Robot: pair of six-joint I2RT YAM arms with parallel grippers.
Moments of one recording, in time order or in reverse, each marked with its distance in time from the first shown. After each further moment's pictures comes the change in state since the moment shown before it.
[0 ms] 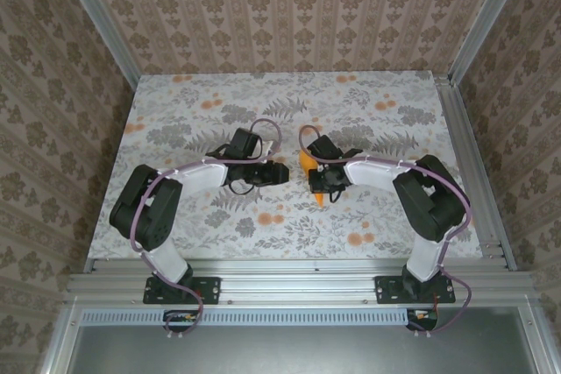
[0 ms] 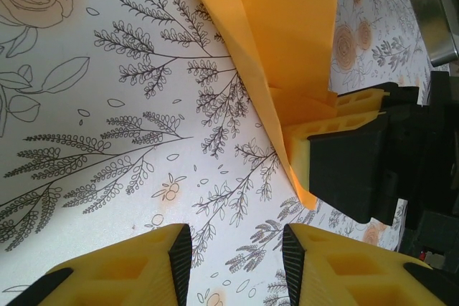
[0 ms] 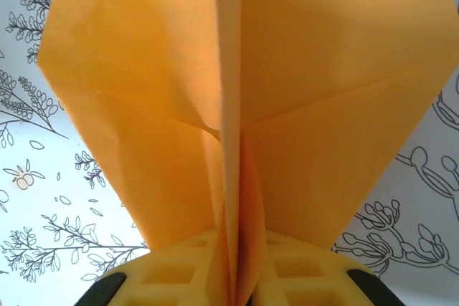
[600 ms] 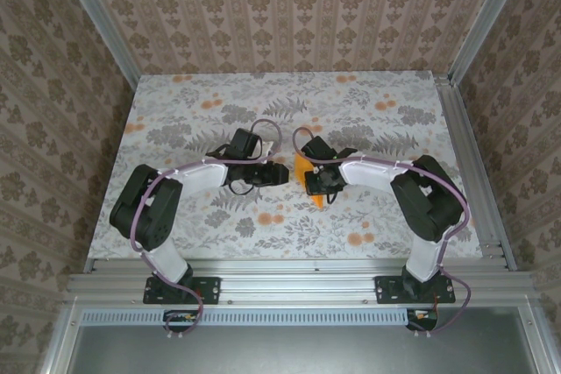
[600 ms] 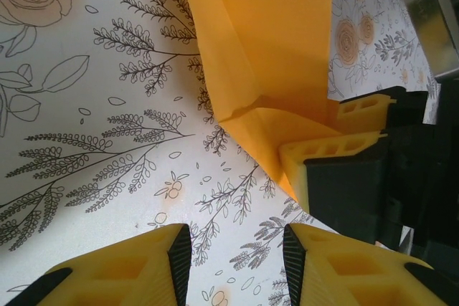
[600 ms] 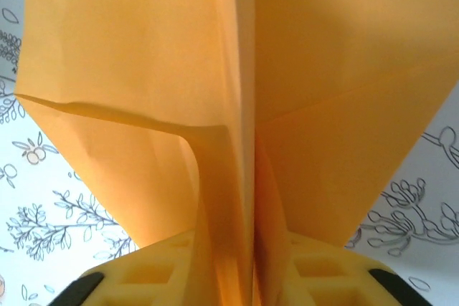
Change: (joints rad) left arm 0.003 0.001 0.000 -0.009 0.000 0.027; right arm 0.037 -0.004 0.037 -0.076 0.027 -0.011
